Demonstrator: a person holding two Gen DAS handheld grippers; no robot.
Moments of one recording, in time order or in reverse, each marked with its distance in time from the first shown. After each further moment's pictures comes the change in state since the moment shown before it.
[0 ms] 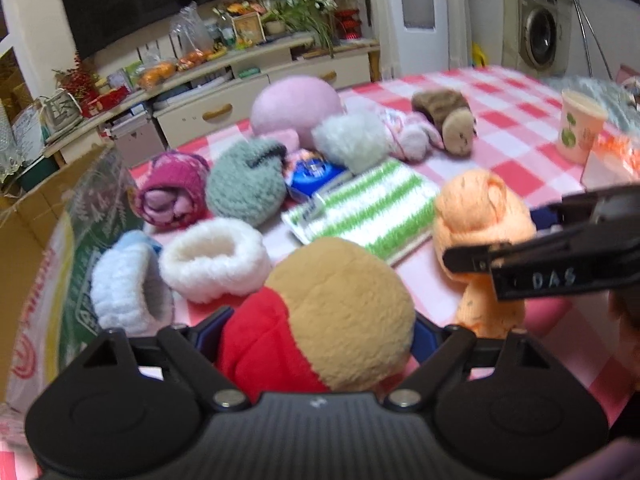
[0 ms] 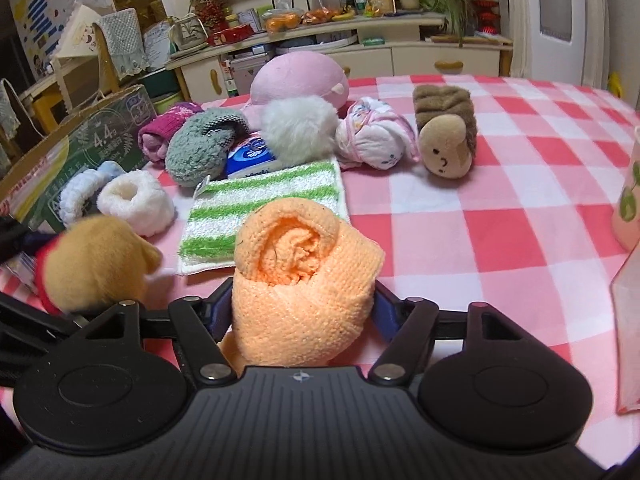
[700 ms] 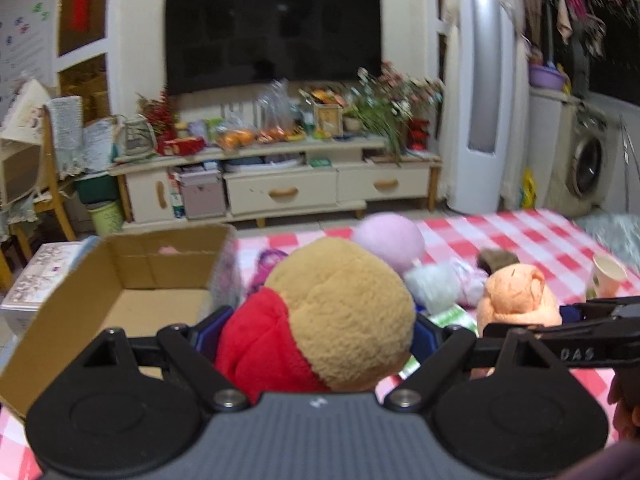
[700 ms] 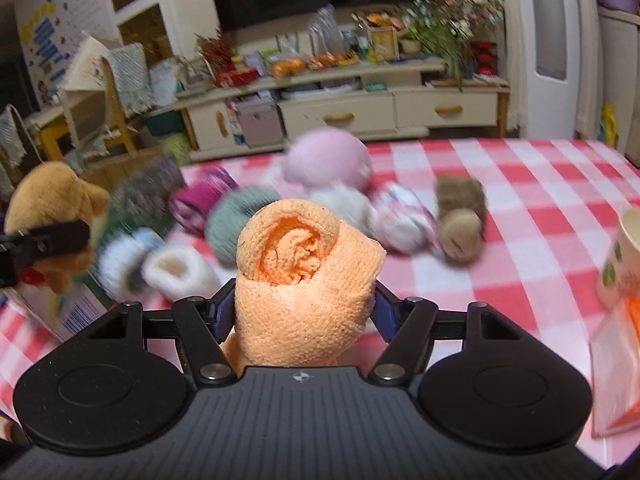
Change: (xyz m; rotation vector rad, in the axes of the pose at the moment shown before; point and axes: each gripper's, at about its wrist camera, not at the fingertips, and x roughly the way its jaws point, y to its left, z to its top) left arm -0.075 0.078 0.023 -0.238 -0.279 0.098; right arm -0.032 0.038 0.049 0.000 -0.127 0.017
